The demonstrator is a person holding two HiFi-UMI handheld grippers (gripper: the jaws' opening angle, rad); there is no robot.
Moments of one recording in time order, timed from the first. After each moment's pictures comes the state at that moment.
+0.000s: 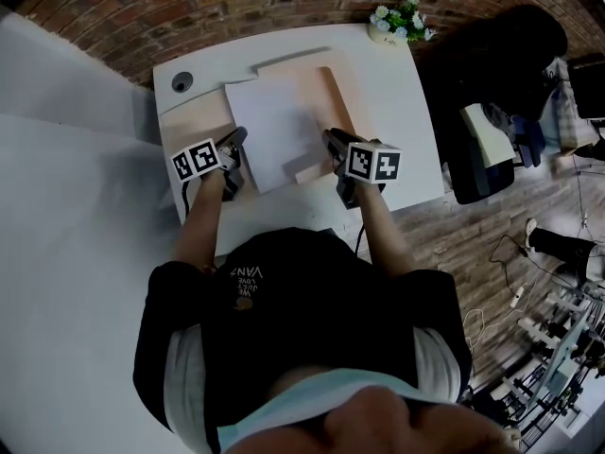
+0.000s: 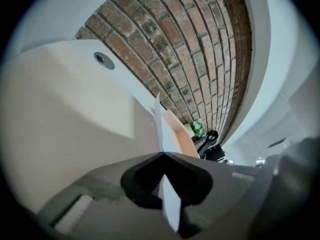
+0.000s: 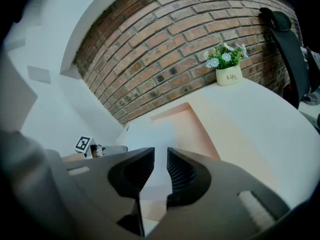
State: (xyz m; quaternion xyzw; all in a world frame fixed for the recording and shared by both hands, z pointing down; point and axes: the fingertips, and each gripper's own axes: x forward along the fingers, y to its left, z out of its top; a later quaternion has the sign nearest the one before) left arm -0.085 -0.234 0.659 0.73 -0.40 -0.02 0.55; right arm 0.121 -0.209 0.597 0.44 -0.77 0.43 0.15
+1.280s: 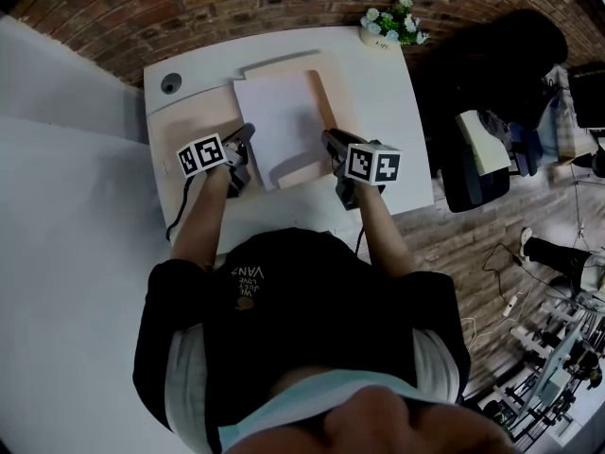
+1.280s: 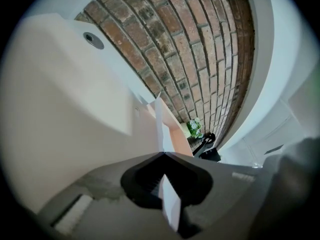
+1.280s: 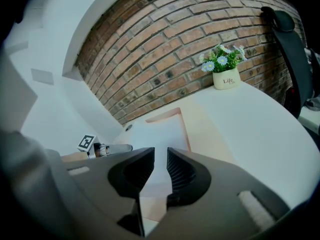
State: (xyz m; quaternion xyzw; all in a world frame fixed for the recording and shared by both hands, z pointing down) left arm -0.026 -0.246 0.659 0.72 -0.39 -0.05 0.57; right arm 0.156 -0.219 0.595 0.42 -0.78 0.43 0.15
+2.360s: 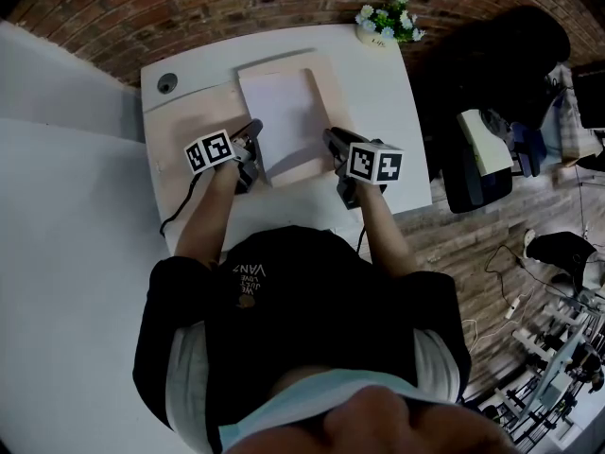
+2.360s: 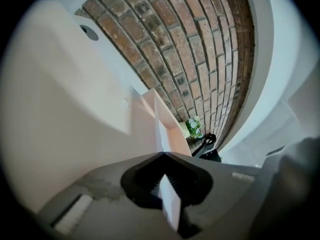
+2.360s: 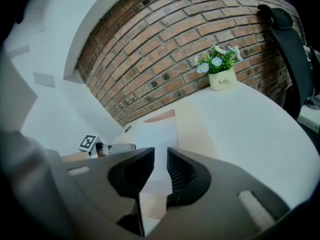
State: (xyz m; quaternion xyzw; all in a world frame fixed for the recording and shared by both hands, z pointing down) left arm 0.009 -0.255 0.658 0.72 -0.39 -0.06 0.57; right arm 0.177 -0.222 0.597 0.42 -0.79 0.43 0.15
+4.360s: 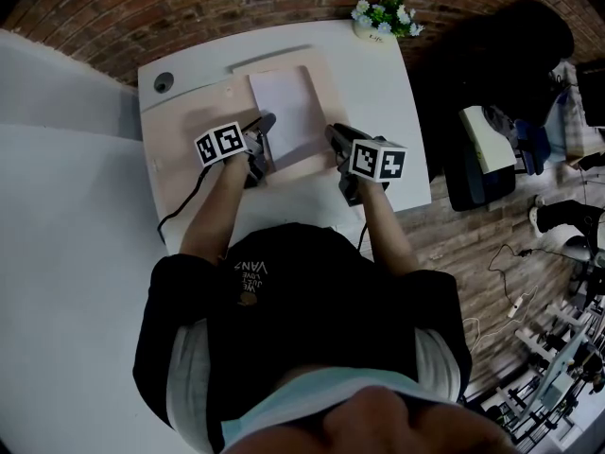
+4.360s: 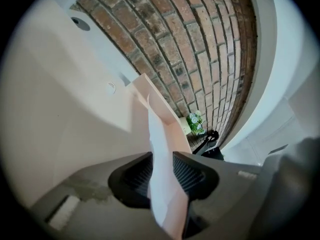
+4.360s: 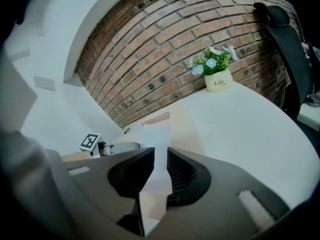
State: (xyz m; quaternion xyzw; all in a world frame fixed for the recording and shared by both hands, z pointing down) left arm 0.046 -0.263 0.662 0.71 -0.39 -0.04 0.58; right arm 0.194 -0.226 0.600 0.42 -0.79 0.43 0.13
